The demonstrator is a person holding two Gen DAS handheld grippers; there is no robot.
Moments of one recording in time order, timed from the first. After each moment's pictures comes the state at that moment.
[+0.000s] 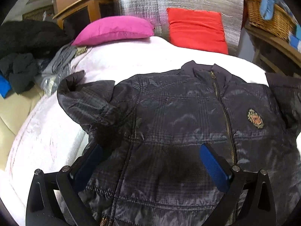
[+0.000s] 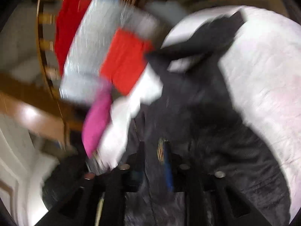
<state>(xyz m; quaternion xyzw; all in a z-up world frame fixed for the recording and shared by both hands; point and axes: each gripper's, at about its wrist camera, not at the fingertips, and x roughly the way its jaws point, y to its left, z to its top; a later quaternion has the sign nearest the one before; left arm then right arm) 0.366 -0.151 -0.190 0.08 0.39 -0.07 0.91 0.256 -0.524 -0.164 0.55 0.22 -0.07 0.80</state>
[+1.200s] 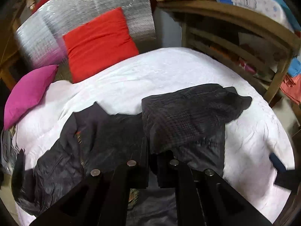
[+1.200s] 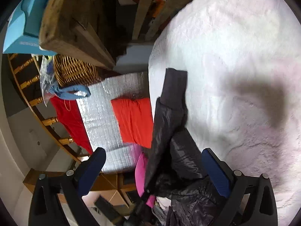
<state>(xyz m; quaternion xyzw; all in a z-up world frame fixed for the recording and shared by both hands) 0.375 -0.436 -0.132 0.21 0.38 -0.27 0.86 0.191 -0.671 -0.249 0.76 0.07 -0.06 0.64</state>
